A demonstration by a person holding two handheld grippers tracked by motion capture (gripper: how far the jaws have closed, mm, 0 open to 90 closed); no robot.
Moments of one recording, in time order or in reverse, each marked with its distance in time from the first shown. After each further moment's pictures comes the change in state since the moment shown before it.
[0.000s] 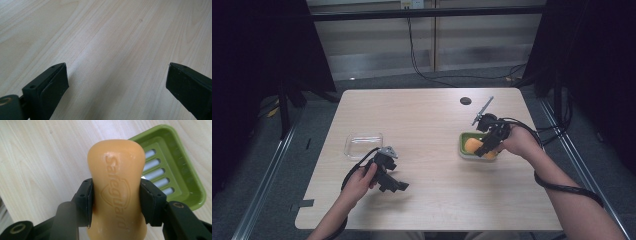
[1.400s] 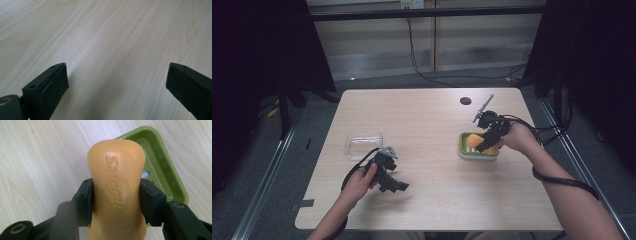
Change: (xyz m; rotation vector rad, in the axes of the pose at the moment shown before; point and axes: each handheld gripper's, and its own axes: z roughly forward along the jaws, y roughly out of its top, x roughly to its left) left arm 0.001 0.000 0.000 0.011 -0.003 0.013; right arm -0.018 0.001 0.008 -0.001 -0.027 -0.002
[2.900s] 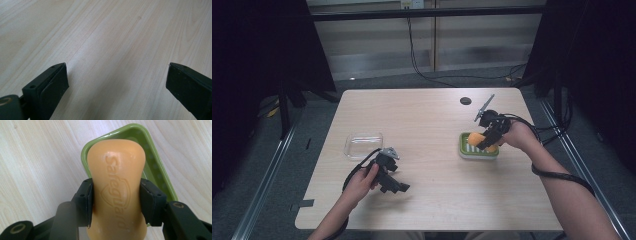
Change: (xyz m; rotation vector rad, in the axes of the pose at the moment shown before) left arm -0.002 0.000 0.006 0.000 -0.014 -0.011; right arm -0.018 -0.003 0.011 -0.008 -0.012 -0.036
